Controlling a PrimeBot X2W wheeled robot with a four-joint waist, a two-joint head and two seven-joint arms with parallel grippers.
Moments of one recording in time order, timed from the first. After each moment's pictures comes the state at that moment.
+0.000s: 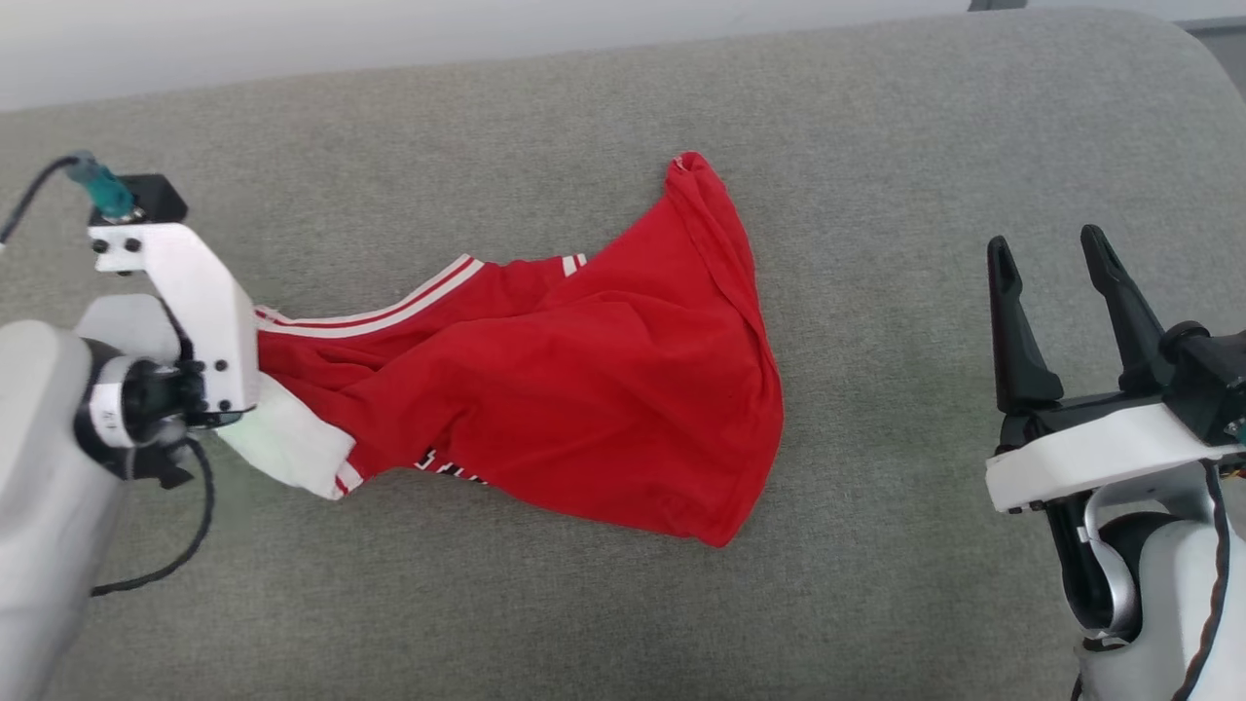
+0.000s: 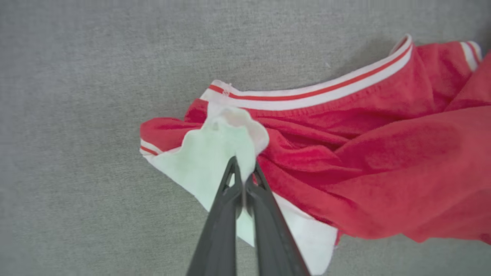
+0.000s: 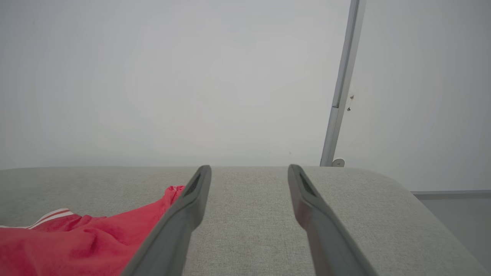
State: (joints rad) left arm -0.75 0.60 -0.49 0.45 -0.81 0.16 0.93; right arm -0.24 -0.05 -0.05 -0.08 0.14 0.13 0.01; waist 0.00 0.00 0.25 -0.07
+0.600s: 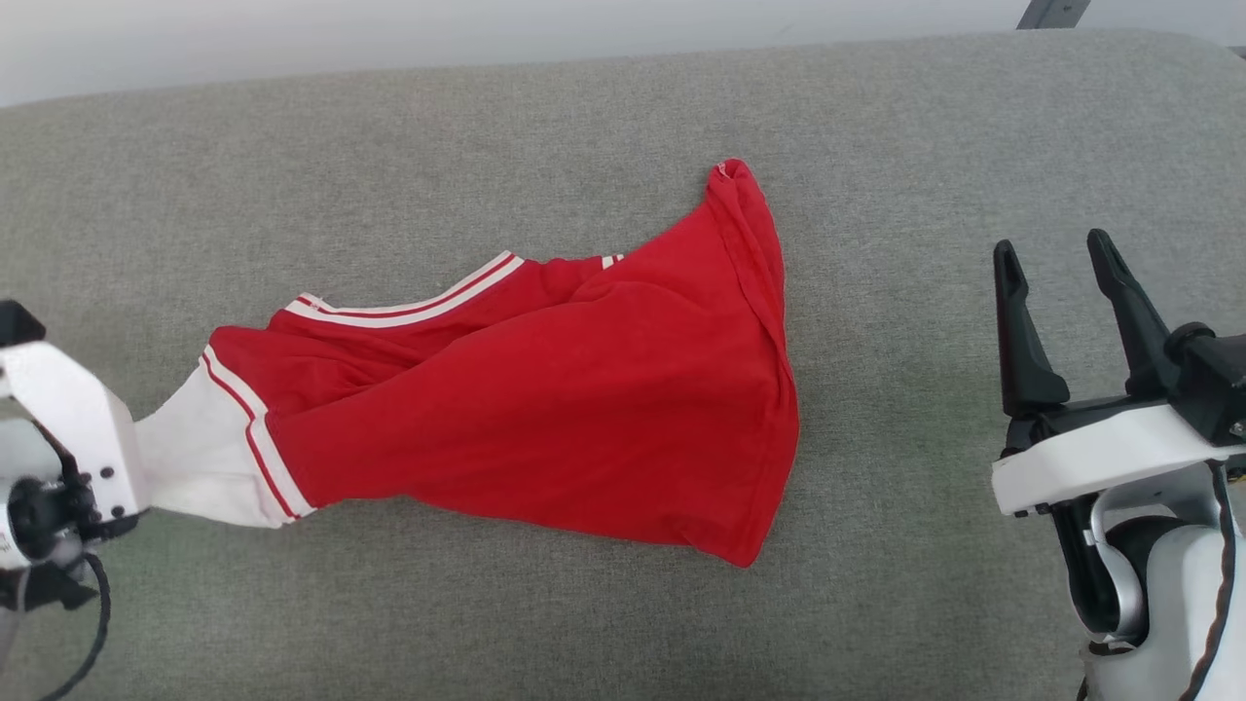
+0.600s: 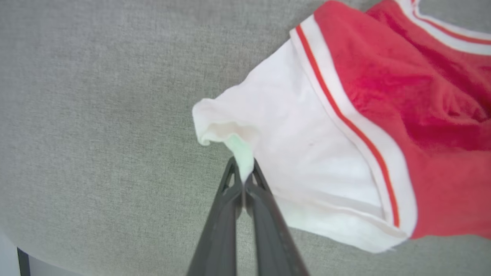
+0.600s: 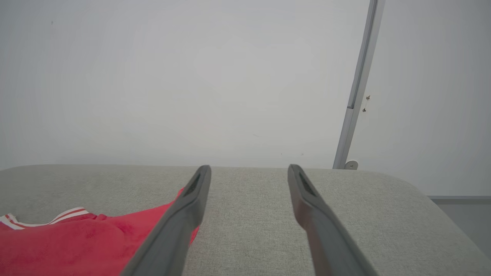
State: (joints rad) left arm -0.48 0.77 -0.35 0.30 -0.88 0.30 0.90; right arm -0.23 -0.05 -0.07 -0.10 0.14 0.13 0.04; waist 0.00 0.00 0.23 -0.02
